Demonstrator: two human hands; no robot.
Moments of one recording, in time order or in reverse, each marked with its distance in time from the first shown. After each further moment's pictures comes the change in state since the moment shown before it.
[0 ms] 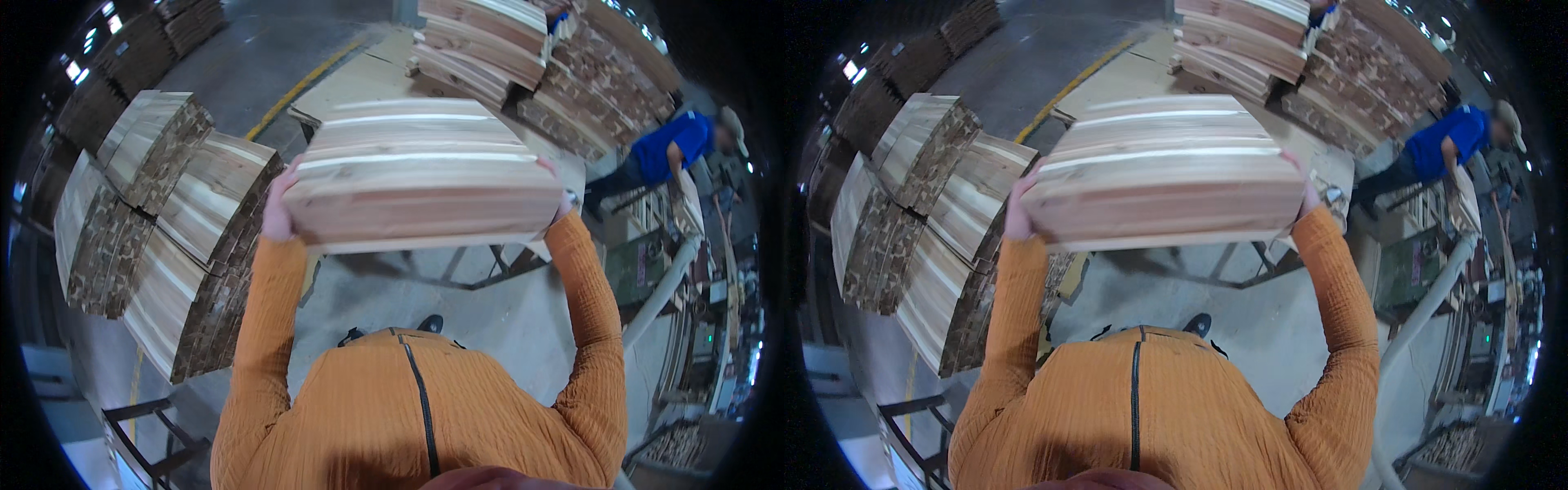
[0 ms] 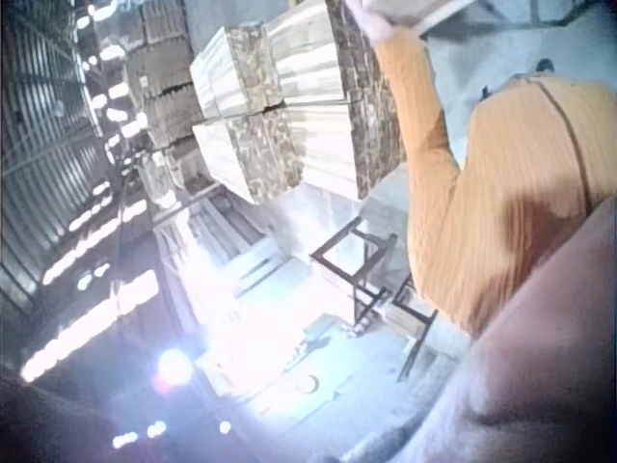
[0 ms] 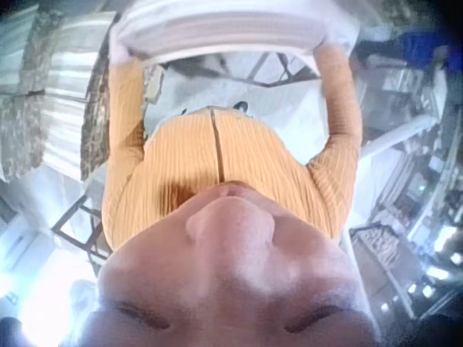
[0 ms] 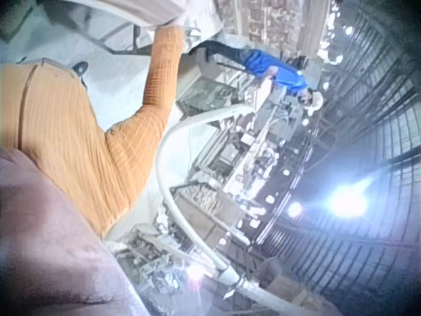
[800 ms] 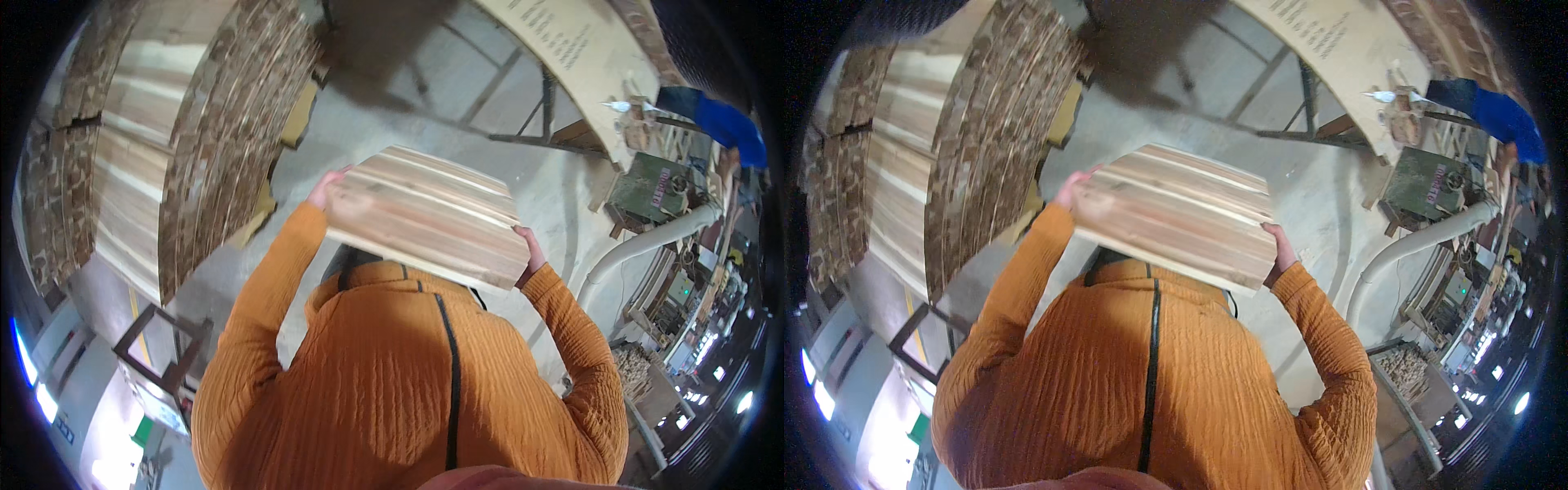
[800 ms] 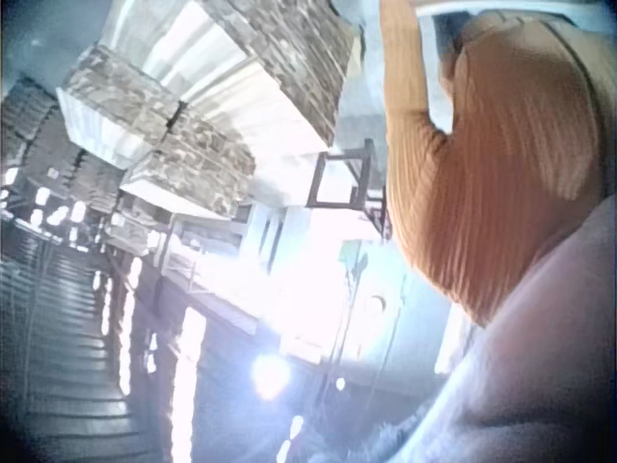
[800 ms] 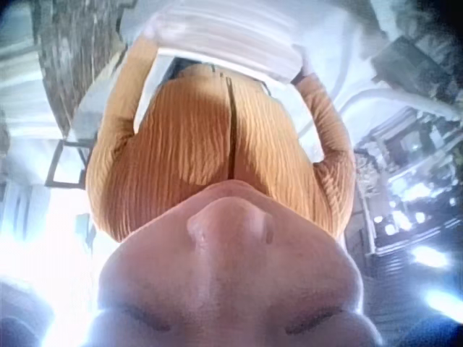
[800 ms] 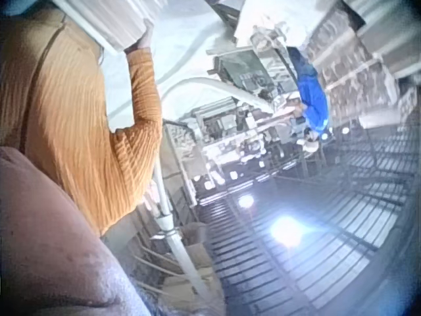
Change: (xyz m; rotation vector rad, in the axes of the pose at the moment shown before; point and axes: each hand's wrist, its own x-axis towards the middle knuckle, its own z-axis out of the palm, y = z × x) left_hand -0.159 -0.213 -0.229 -0.251 0.185 -1.027; right_hand -0.138 0.280 -0.018 0.030 0.318 0.847
